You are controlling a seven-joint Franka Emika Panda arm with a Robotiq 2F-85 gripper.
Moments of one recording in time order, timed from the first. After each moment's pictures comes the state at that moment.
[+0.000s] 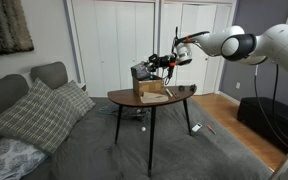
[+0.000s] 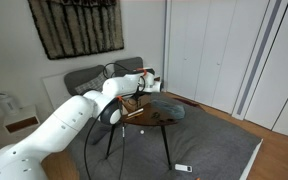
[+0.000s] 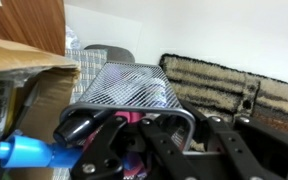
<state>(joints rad) -0.29 1.04 0.20 -0.88 1.29 1.57 -0.56</state>
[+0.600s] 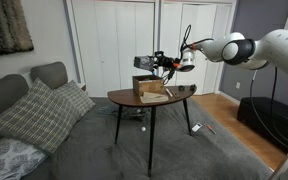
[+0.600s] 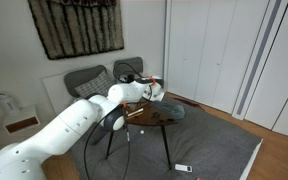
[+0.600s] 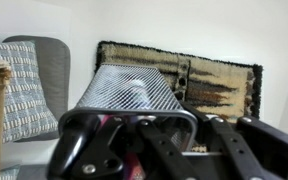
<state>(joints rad) -0.35 1.11 0.23 -0.88 1.56 1.41 -0.57</state>
